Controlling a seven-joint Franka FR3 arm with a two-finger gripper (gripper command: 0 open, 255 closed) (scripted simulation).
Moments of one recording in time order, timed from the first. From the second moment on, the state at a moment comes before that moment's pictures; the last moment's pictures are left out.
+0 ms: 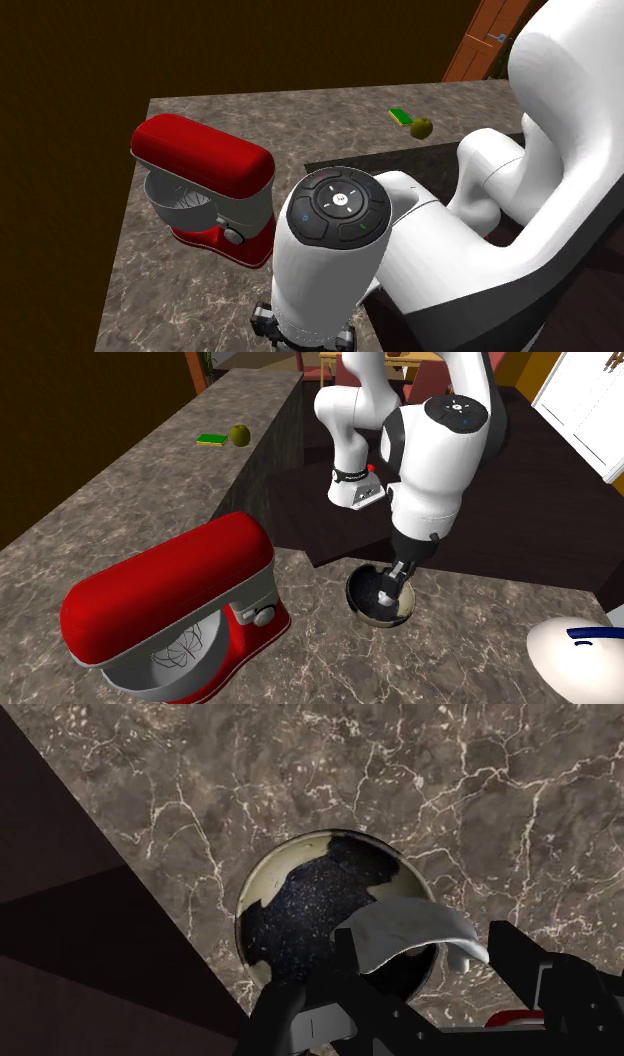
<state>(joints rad) 0.89 -0.03 0.34 -2.33 0.07 2.36 2.30</state>
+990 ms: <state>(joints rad) 0.91 0.04 0.37 -2.46 0.05 2.55 2.38</state>
